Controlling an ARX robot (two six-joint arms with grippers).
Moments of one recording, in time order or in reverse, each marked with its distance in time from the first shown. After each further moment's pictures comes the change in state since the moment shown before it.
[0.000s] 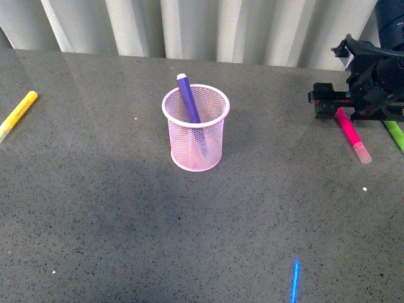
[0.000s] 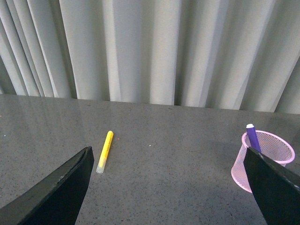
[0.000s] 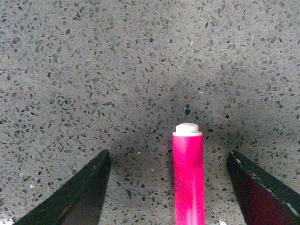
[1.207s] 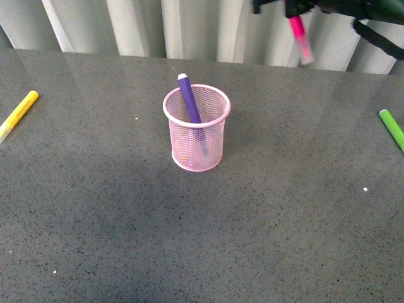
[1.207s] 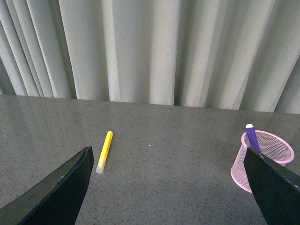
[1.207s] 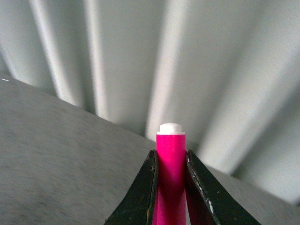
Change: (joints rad) left arm 0.000 0.000 0.000 0.000 0.000 0.000; right arm 0.264 -0.381 -0.459 0.972 -0.093 -0.204
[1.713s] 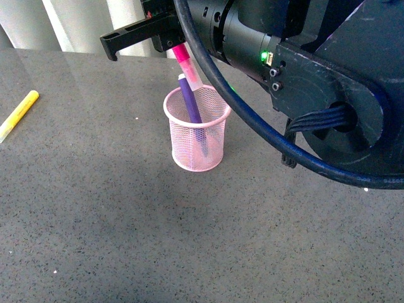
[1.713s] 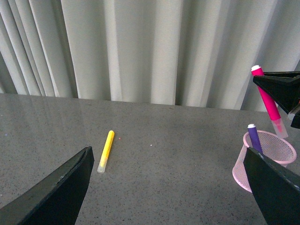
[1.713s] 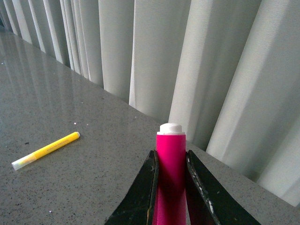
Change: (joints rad) left arm 0.000 0.000 0.000 0.000 0.000 0.000; right arm 0.266 0.087 -0.032 0.221 0.037 0.052
